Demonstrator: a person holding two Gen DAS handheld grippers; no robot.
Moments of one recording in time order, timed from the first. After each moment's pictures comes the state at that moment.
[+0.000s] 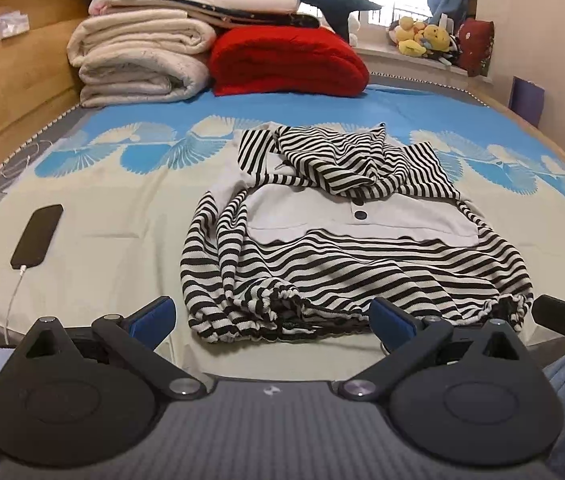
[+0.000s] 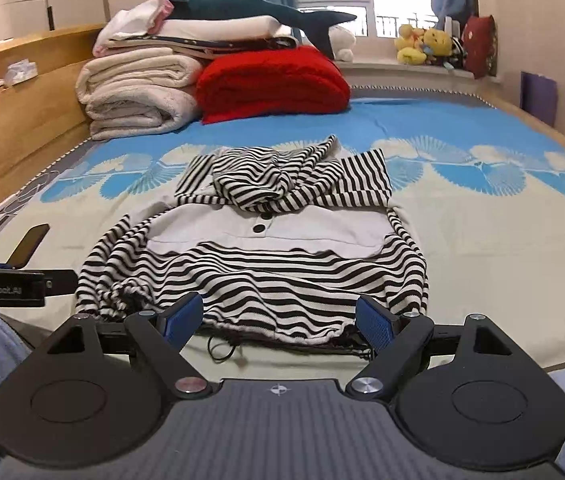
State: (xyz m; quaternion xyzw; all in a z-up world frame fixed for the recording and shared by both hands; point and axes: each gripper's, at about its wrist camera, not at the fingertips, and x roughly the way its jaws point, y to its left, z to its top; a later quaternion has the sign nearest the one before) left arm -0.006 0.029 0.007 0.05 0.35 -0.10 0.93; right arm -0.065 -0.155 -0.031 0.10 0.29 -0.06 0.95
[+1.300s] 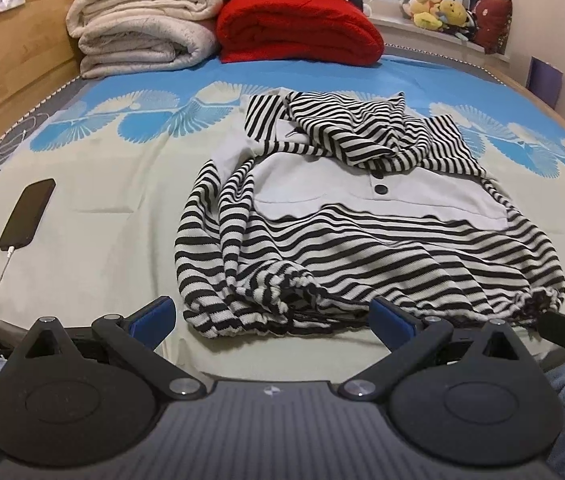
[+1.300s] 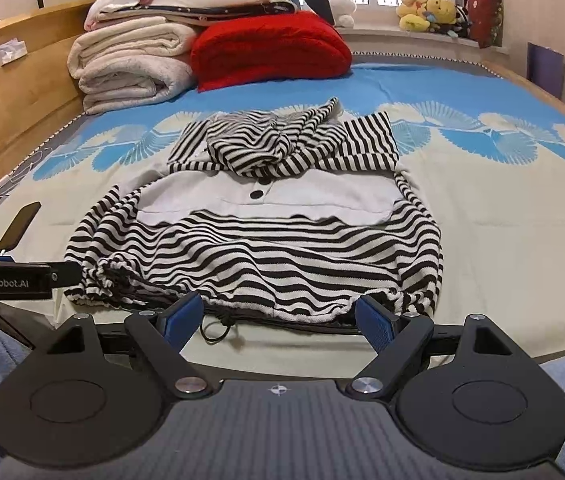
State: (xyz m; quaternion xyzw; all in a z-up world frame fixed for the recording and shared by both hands) left arm 0.044 0.026 -0.029 0.05 0.40 -0.08 0.91; right arm -0.027 -0.164 -0.063 0.11 0.35 -0.06 0.93
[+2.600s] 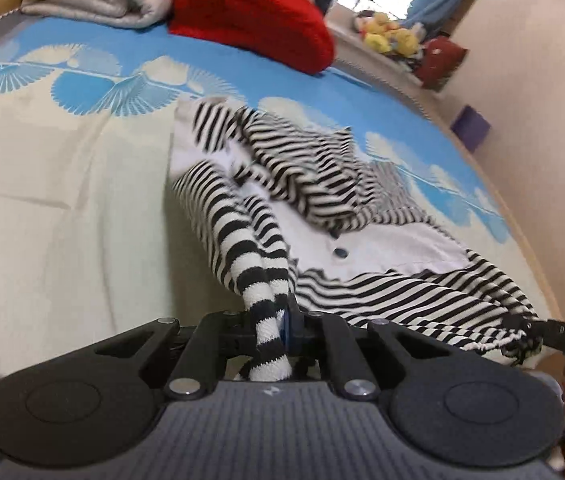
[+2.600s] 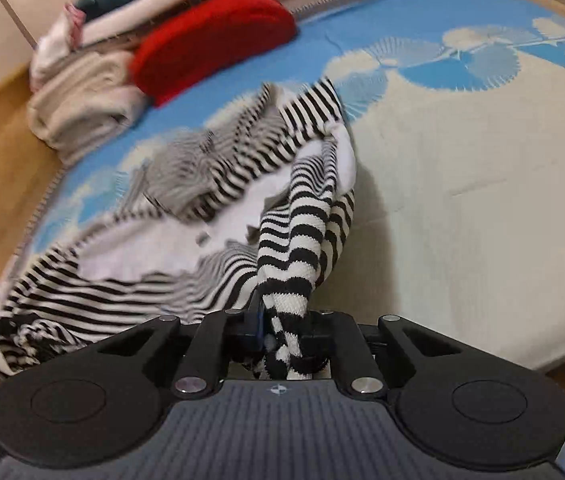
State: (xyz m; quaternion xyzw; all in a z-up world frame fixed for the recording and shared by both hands) left arm 0.111 0.112 -0.008 -0.10 0.44 -0.24 0.86; right arm -0.016 -0.297 -0.061 0.28 0.37 -0.04 0.88
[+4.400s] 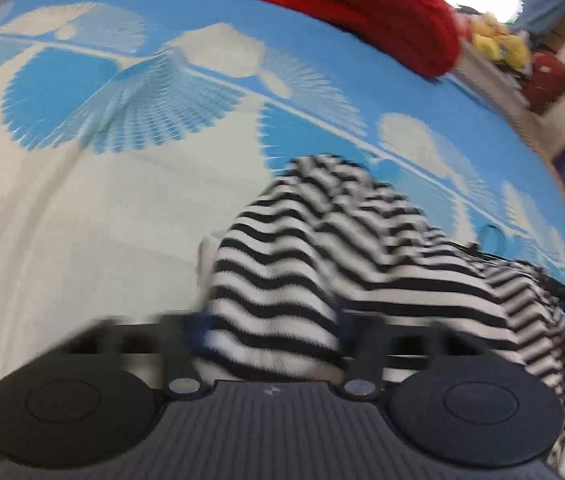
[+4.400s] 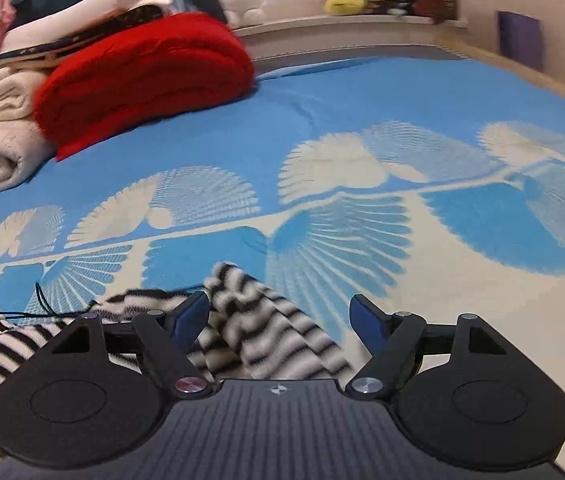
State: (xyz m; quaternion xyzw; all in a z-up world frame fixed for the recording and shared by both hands) left arm 0.394 0.048 -0.116 -0.11 0.49 -0.13 0.86; right arm 0.334 -0.399 -0.150 0.17 0.33 -0.10 0.92
